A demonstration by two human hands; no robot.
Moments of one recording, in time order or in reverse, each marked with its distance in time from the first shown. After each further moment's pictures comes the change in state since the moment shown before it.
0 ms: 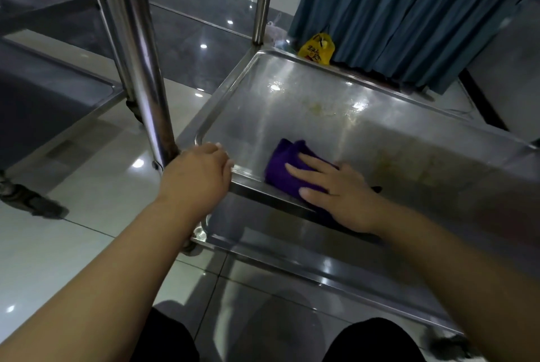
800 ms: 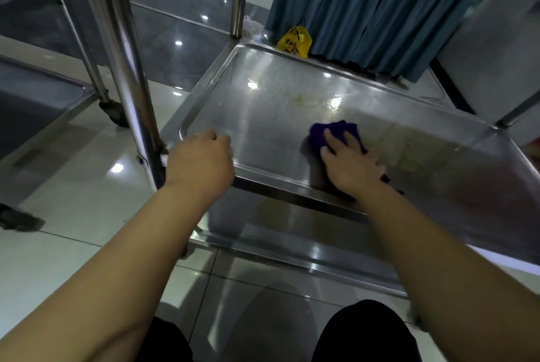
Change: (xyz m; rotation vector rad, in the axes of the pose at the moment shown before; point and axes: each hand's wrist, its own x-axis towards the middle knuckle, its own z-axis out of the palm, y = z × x) left_hand 0.018 0.023 0.004 0.110 -0.026 0.016; right_hand 0.014 0.037 0.002 0.011 0.116 0.760
